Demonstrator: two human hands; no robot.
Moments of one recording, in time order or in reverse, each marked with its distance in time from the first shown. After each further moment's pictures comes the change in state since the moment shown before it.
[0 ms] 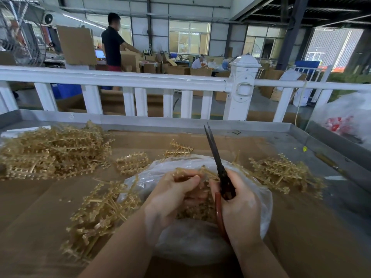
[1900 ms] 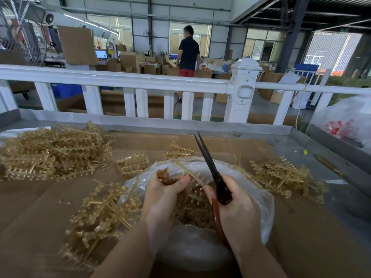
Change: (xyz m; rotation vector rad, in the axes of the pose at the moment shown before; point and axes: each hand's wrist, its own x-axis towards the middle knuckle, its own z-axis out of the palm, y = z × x) left_hand 0.010 -0.023 -0.015 -0.256 0.241 0.121; right_hand -0.002 0.000 -0.001 -0.085 -0.144 0.036
